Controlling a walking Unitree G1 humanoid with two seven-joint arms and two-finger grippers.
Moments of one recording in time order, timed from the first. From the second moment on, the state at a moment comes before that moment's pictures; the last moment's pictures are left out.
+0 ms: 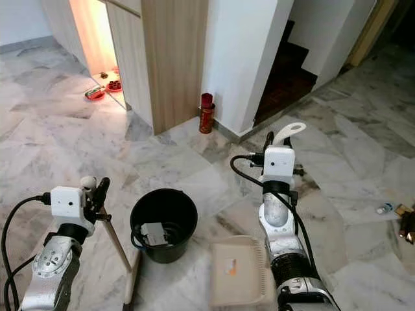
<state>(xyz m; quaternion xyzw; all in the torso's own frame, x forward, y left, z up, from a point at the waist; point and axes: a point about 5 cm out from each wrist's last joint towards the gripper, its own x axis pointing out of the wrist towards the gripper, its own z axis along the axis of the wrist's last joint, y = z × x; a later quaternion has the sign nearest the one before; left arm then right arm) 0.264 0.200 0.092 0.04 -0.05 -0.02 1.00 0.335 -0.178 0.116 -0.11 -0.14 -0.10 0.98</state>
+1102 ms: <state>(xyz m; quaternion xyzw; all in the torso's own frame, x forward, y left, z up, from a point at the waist) 0.281 0.213 0.080 0.00 -0.02 -0.01 1.00 0.321 -0.168 0.067 0.03 -0.04 -0.11 0.99</state>
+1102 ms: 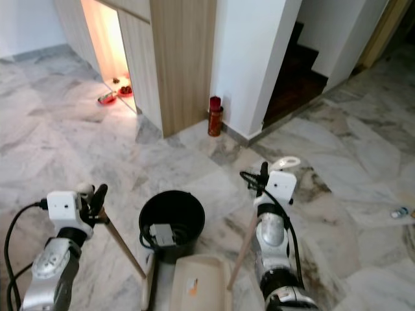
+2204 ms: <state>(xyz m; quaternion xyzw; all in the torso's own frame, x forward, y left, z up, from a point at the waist) 0.312 0.189 0.062 -0.02 0.00 -0.04 1.00 0.287 -0.255 0.057 -0.07 -0.03 -0.17 0.98</state>
